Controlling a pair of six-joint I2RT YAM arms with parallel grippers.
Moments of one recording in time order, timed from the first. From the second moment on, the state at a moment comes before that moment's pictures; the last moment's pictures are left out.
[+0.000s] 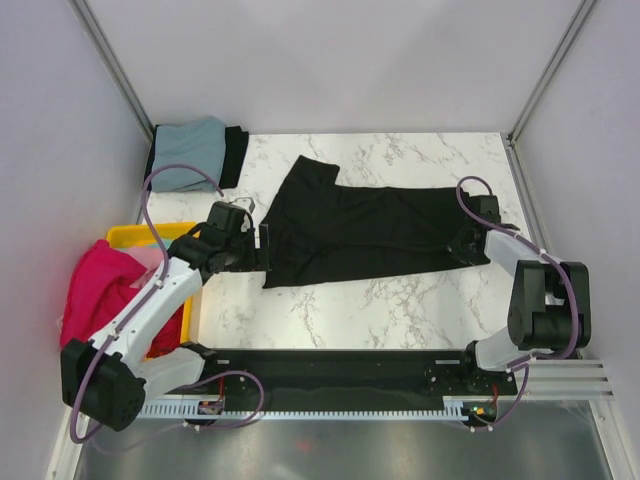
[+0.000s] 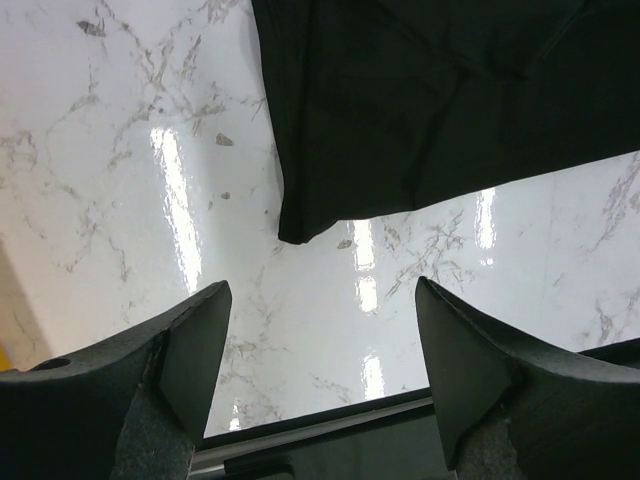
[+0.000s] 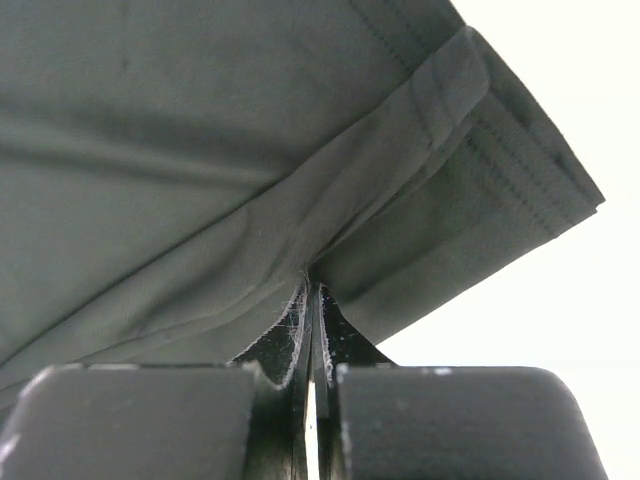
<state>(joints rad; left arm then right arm) -0.40 1.11 0.91 -0.72 0.00 -0.38 -0.07 1.51 0.80 -0.35 0.08 0.62</state>
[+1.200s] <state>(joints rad) -0.40 1.09 0.78 -0.67 -0.02 -0.49 -0.28 1.50 0.94 -0.32 0.05 0.65</state>
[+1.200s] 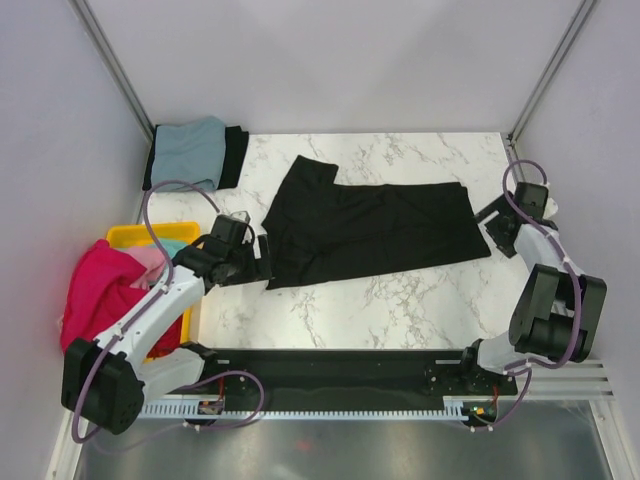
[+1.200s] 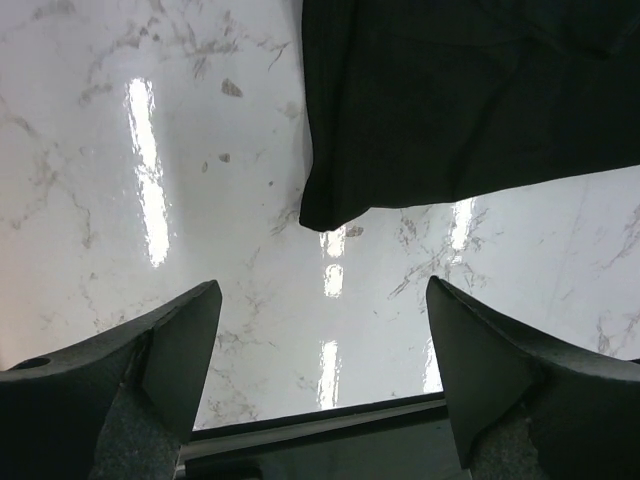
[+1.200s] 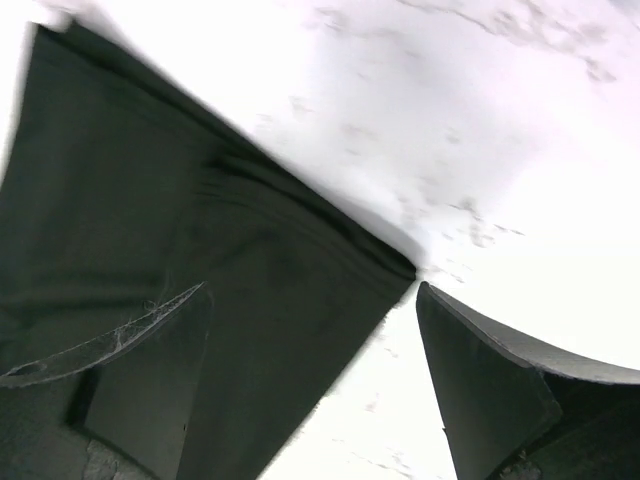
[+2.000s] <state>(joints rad) -0.41 1.41 0.61 -0.18 -0.02 -0.74 -0.33 1.61 0.80 -0.14 -0.07 0.64</state>
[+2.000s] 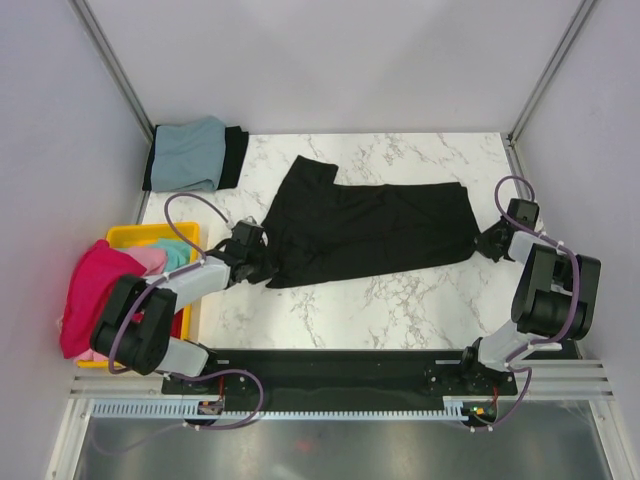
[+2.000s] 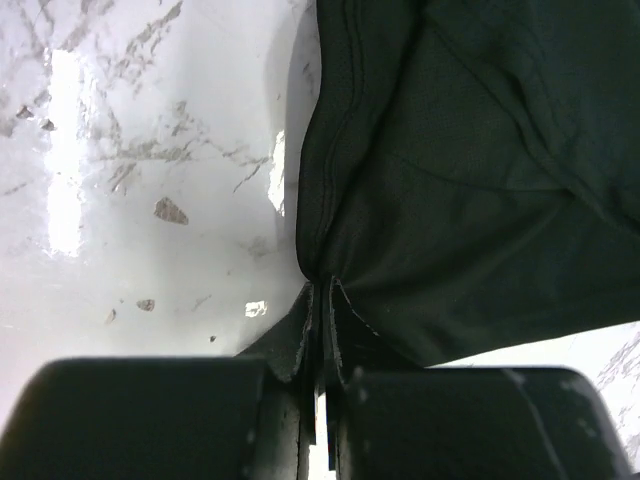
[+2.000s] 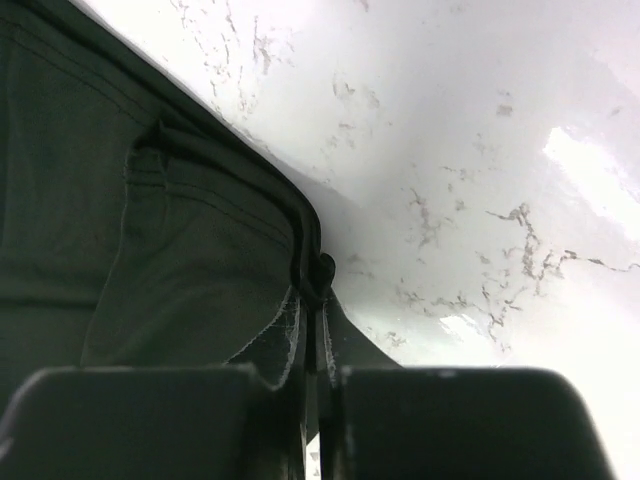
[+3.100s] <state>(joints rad) -0.41 0.93 0.72 -0.67 0.00 -0.70 -0.24 0.92 0.72 -0.50 0.16 0.68</state>
